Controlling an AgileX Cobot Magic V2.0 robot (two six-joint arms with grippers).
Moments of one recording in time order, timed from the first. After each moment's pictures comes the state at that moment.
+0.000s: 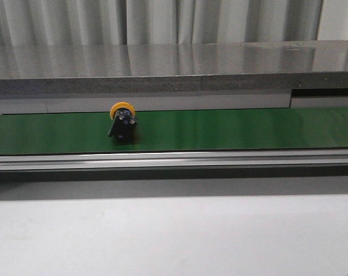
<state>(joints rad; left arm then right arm) 0.00 0.22 -0.34 -0.19 0.23 0.22 0.03 -0.01 0.03 0.10 0.09 -0.09</state>
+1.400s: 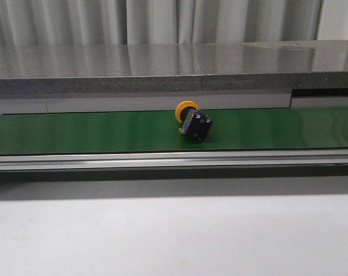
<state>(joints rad) 0.00 0.22 -0.34 -0.19 0.23 0.22 0.03 0.86 -0.73 0.16 0.72 -0.09</state>
